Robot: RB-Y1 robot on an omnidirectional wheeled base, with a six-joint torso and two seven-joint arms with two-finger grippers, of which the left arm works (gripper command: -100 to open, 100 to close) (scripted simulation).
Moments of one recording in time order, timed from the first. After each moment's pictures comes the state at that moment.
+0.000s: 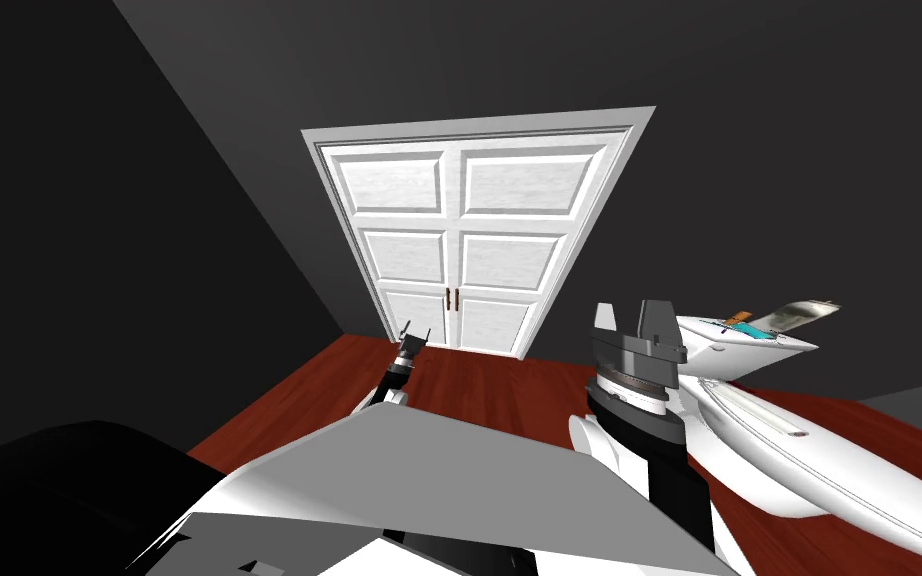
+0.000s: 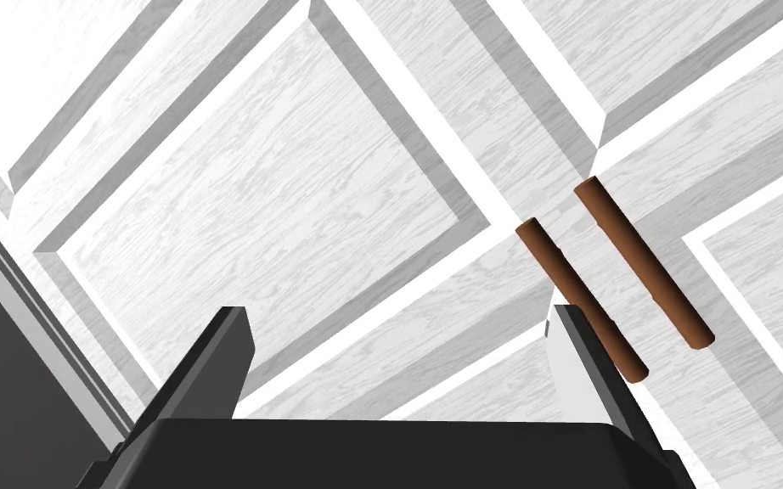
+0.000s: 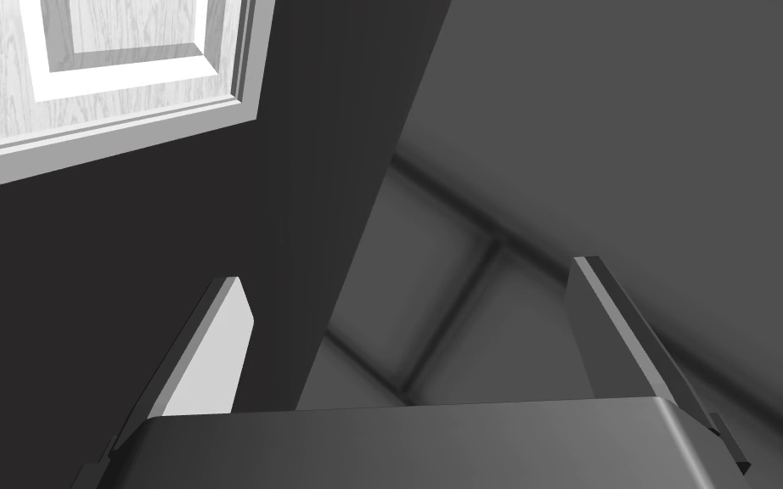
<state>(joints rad) 0.29 0.23 -0.15 -1.52 0.22 -0.74 0.86</state>
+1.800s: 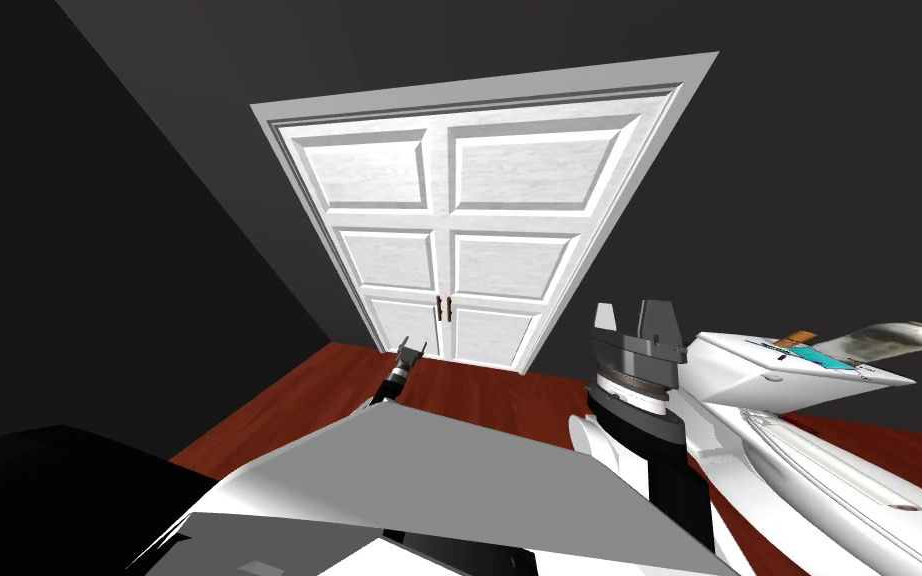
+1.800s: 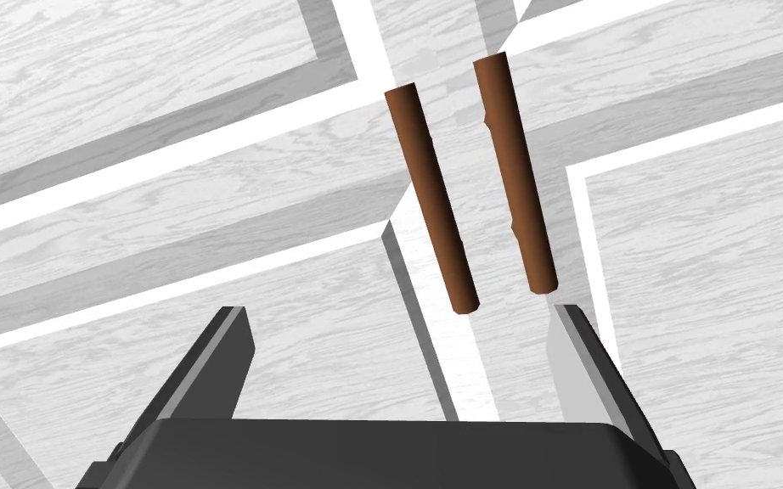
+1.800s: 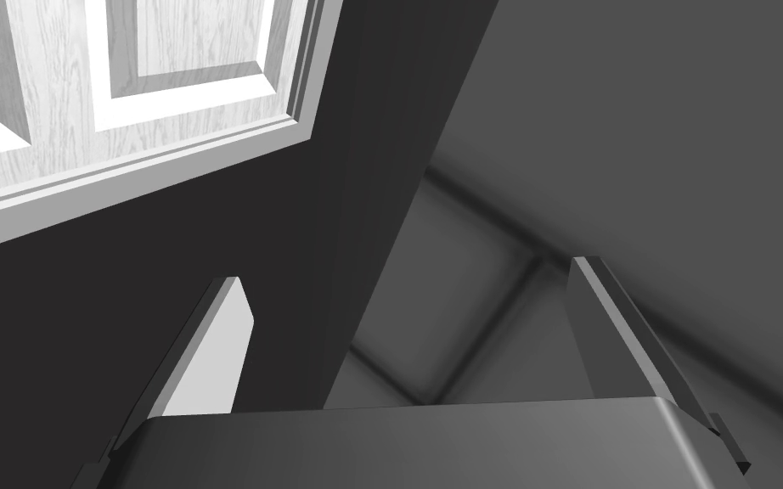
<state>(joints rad) 0.18 0.31 -0.22 -1.12 0.33 -0.81 1.29</state>
